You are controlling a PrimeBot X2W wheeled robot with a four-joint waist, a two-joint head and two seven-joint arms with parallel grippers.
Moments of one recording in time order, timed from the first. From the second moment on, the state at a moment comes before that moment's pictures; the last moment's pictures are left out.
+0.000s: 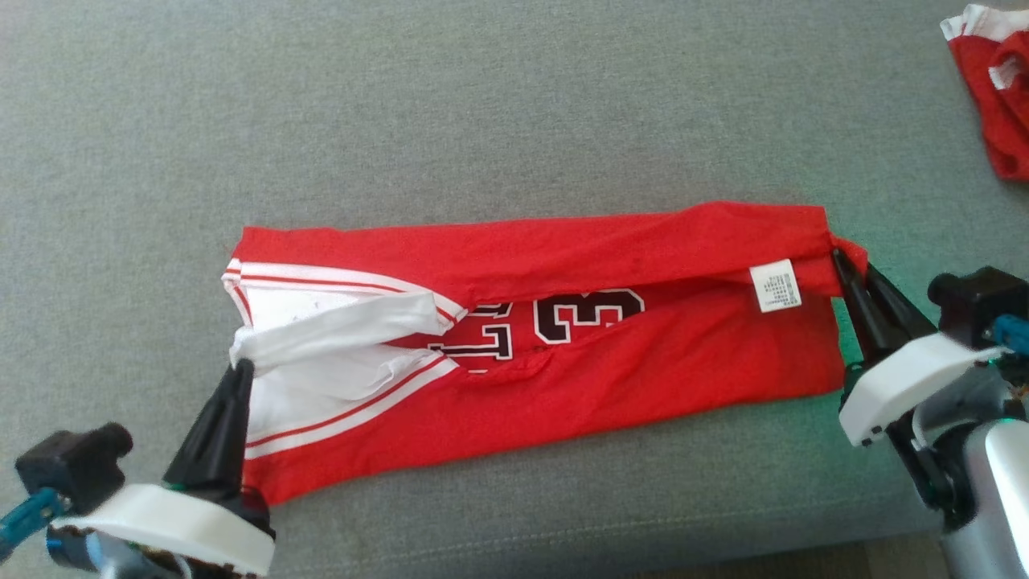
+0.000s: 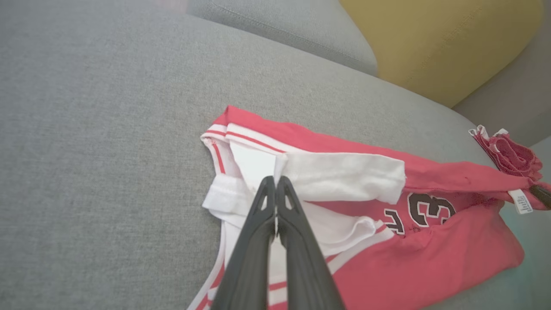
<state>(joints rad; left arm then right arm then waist) 0.16 0.44 -0.28 -0.26 -0.72 0.17 -0.07 -0.14 -0.29 0.11 0.04 0.24 0.12 0.21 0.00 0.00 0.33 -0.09</state>
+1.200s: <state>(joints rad) 0.11 0.34 -0.31 -0.12 -0.67 0.17 -0.22 -0.09 -0.17 -0.02 0.08 0.22 0.12 0.25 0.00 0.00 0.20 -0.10</state>
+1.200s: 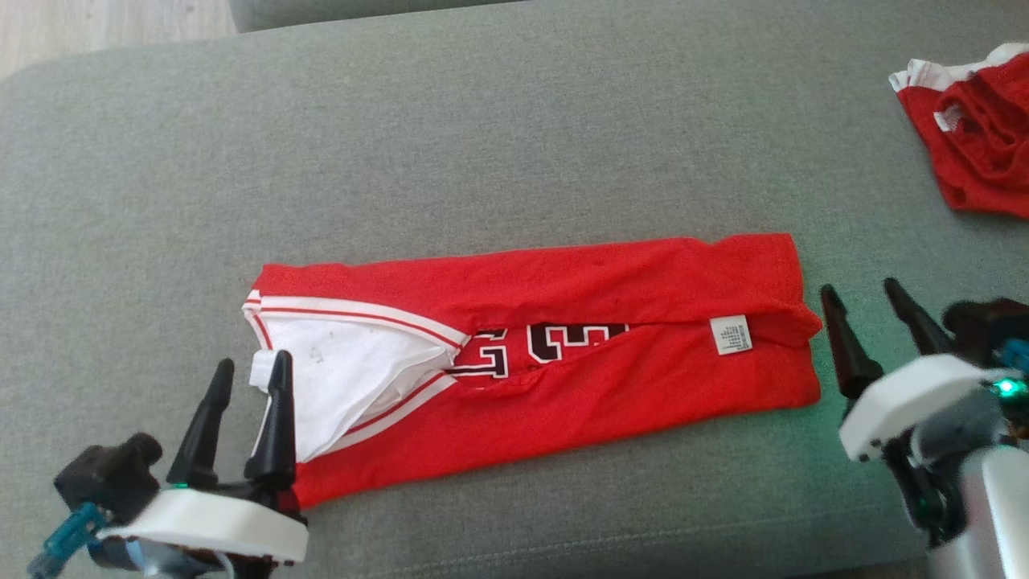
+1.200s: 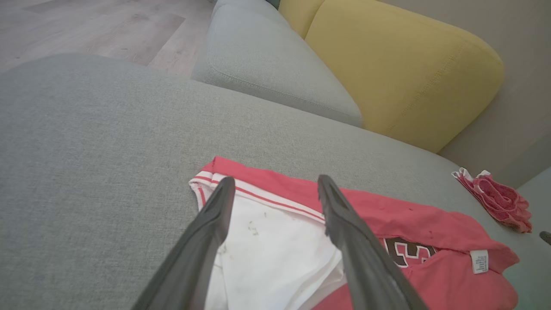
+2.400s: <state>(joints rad) 0.10 0.27 -0.31 -0.04 -0.63 0.14 -0.25 -0.38 -0.26 0.18 0.52 0.36 0.12 0.57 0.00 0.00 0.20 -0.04</state>
